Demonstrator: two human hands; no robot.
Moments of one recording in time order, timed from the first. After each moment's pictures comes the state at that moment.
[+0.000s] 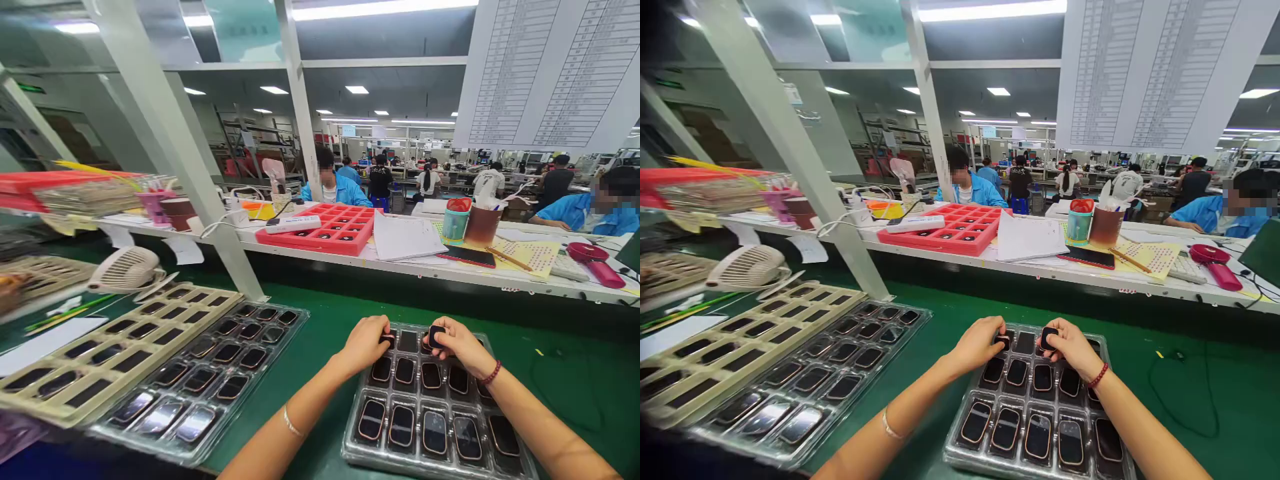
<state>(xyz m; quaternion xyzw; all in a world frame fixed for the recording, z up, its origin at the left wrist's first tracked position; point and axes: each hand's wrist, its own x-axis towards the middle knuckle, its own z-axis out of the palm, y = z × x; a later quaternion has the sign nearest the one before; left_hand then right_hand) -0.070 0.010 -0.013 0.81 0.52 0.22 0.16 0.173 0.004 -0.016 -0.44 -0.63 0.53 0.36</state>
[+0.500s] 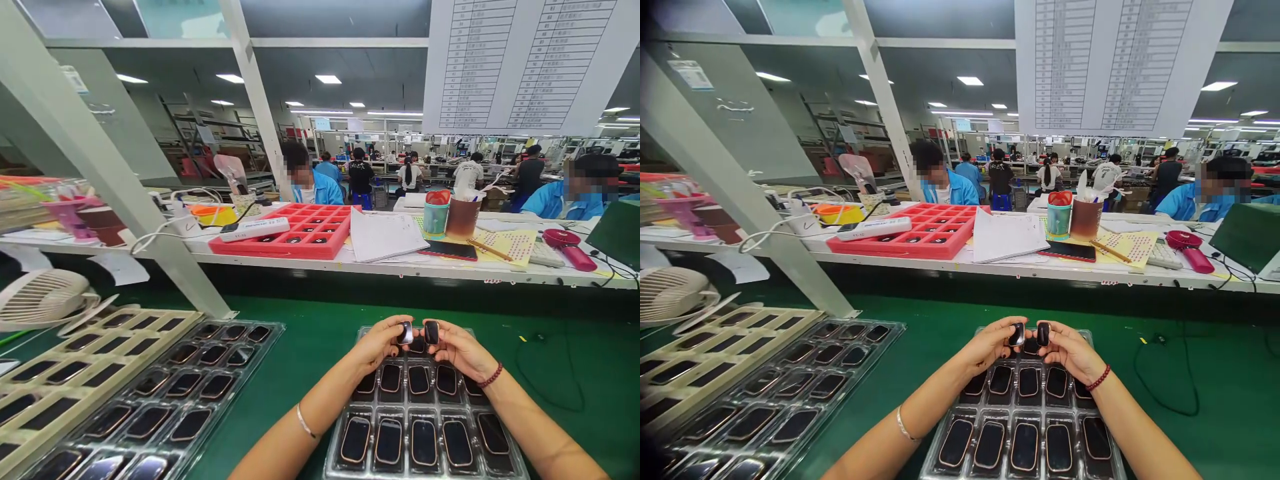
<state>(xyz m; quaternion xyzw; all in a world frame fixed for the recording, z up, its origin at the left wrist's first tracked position) -0.006 0.032 -0.022 0.46 0.32 0.35 0.75 0.203 -0.001 -0.026 -0.32 -0.43 0.72 0.45</state>
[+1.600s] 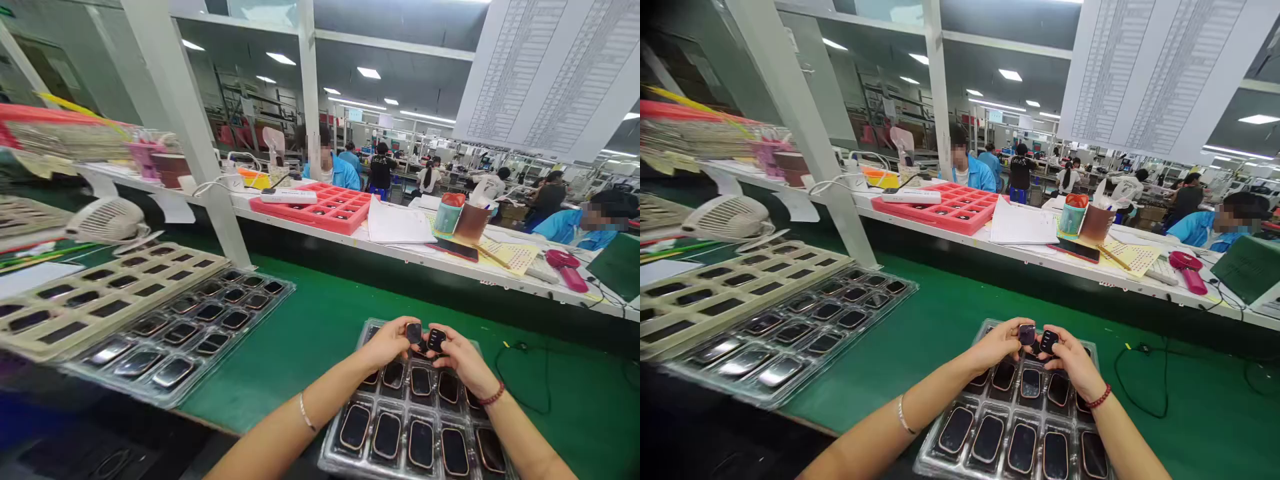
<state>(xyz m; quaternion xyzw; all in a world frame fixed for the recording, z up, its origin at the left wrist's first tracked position) 0.029 -0.033 -0.022 0.54 0.34 0.39 0.66 0.227 -0.052 -0.025 -0.40 -0.50 0.64 0.42</state>
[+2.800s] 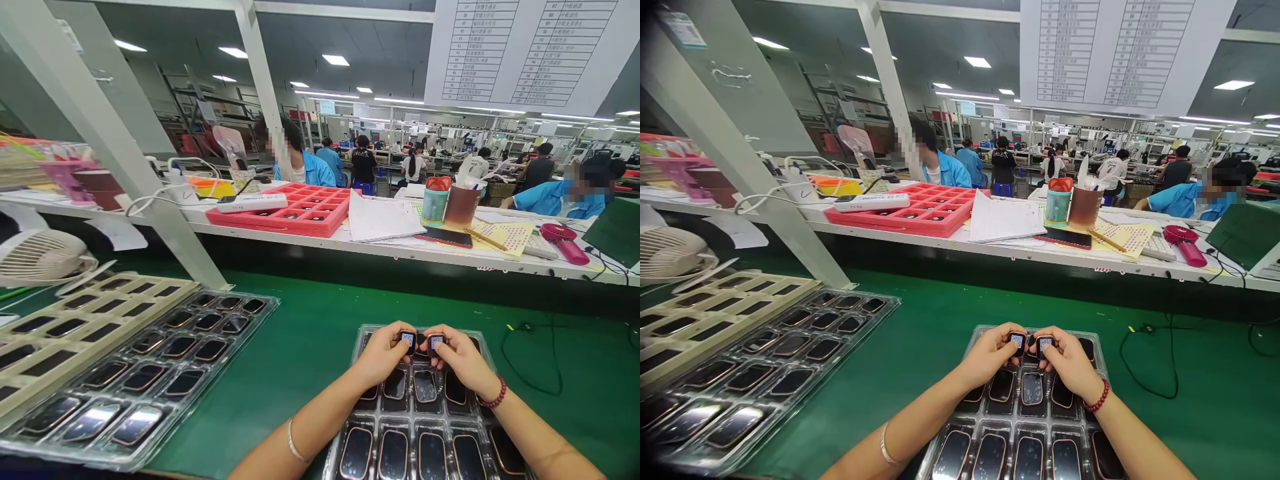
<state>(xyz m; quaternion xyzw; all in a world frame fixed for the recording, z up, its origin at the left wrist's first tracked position) 0.024 -0.031 -0.026 0.62 0.37 0.38 0.58 0.212 -0.052 -0.028 -0.42 -0.61 0.53 0.41</state>
